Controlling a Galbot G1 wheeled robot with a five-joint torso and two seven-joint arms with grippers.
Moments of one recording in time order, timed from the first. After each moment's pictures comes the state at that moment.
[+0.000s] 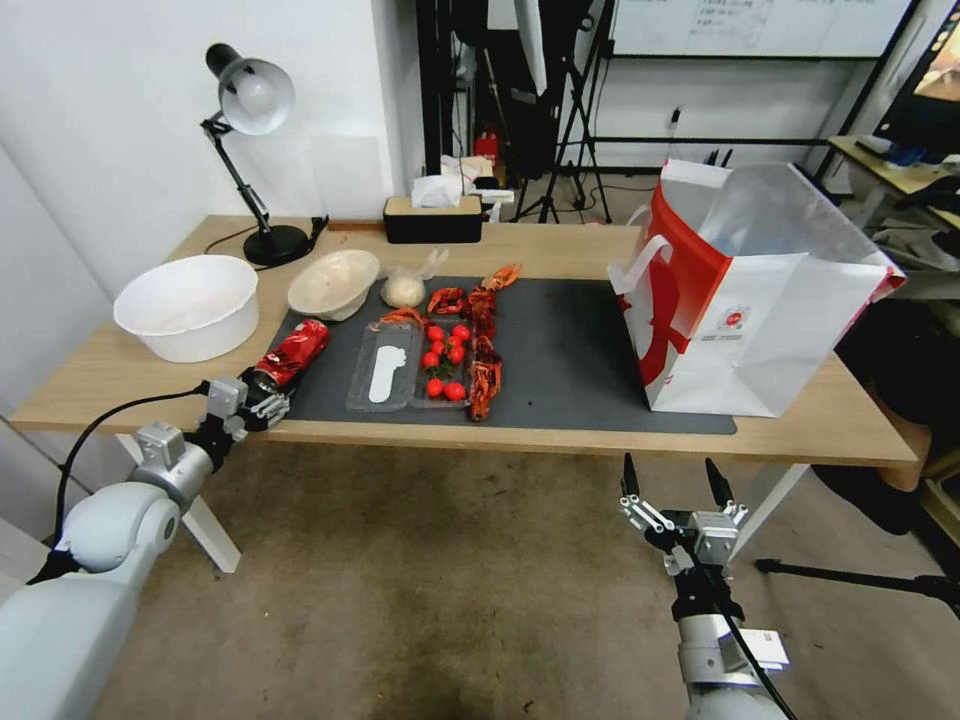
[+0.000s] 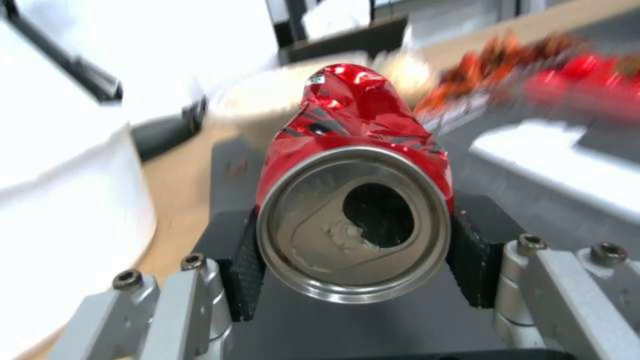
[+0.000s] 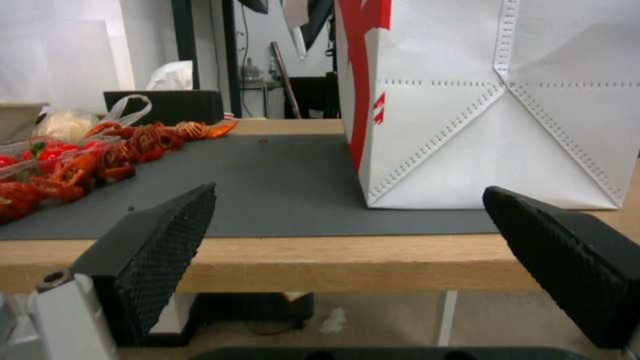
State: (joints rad) left arm 1.21 -0.93 -0.61 -1.67 -0.45 0.03 0.33; right arm -1.69 1.13 0.28 2.06 0.16 0.35 0.46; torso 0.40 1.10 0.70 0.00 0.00
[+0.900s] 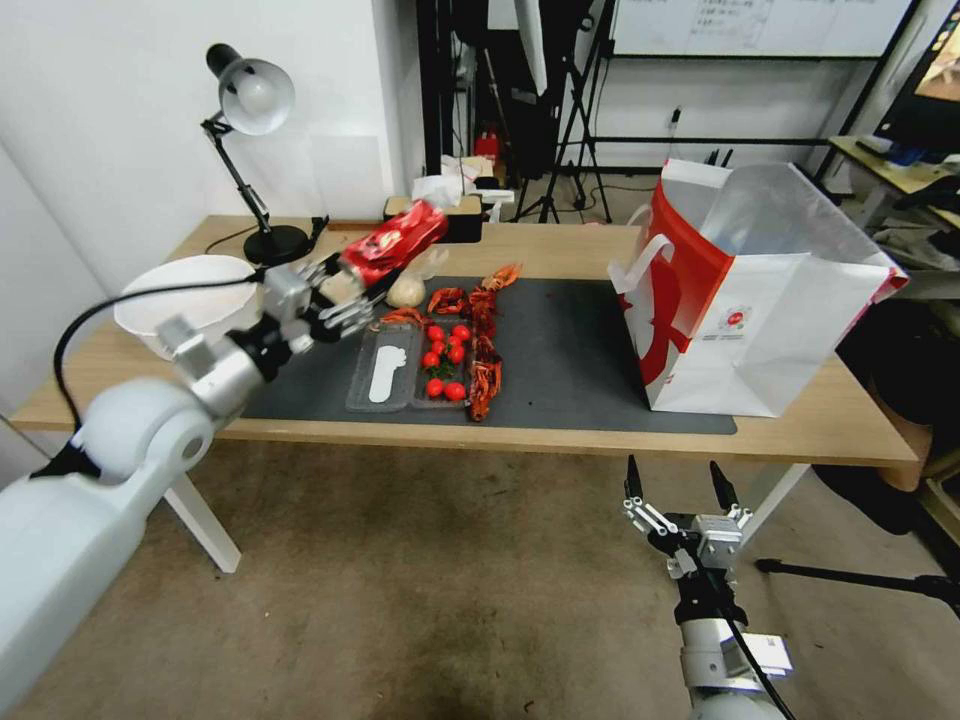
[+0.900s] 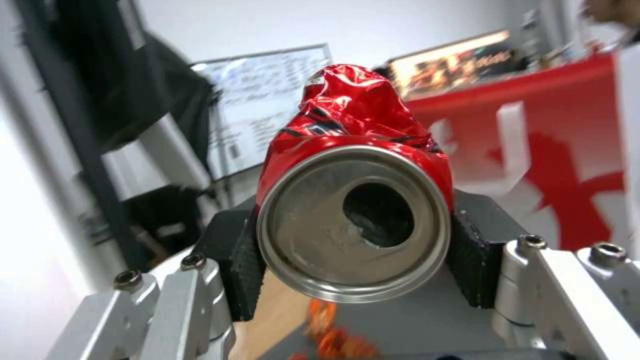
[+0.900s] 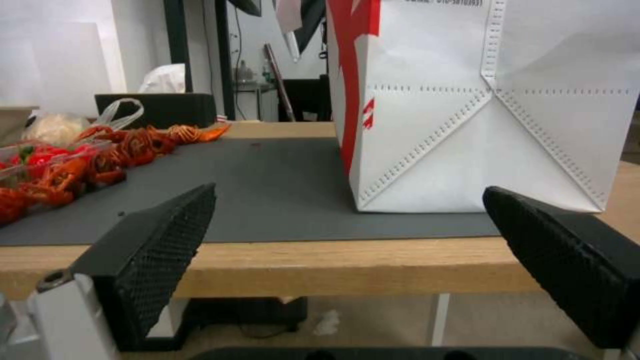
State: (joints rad) left arm 0.81 -0.69 -0.24 -1.93 -0.79 0.02 0.34; right arm -1.70 1.14 0.29 2.07 0.15 0.35 0.48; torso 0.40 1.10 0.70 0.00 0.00
